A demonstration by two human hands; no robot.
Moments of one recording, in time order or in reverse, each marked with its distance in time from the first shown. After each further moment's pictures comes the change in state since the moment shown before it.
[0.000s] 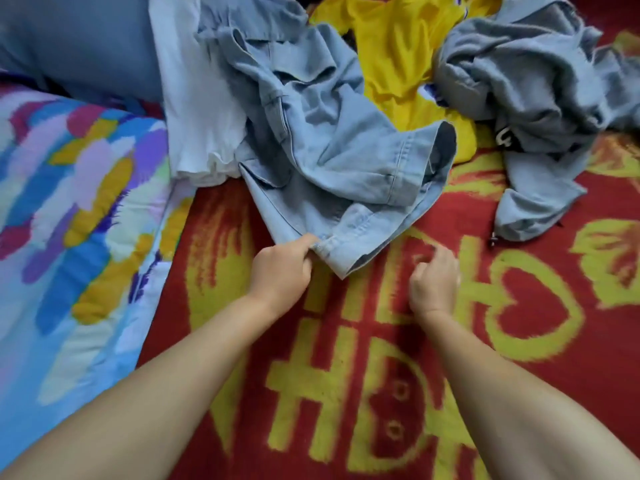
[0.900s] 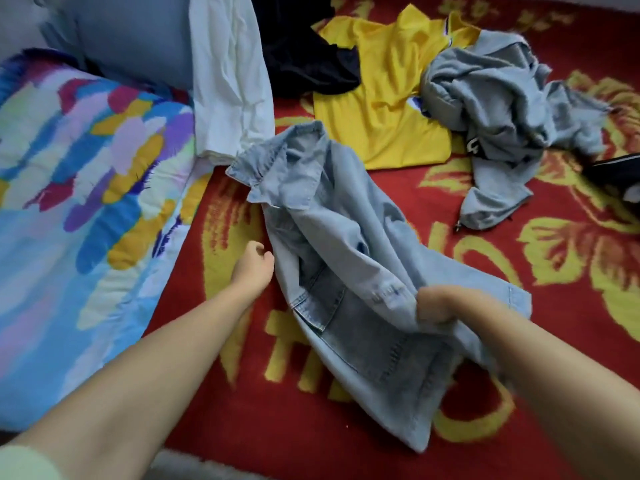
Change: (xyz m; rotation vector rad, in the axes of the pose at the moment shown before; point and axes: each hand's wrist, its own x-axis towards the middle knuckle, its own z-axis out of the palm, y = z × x) left_hand -0.074 -0.042 0.013 -0.434 -0.086 -0.717; right_hand -0.048 0.008 -0.109 -0.985 -1.087 -0.242
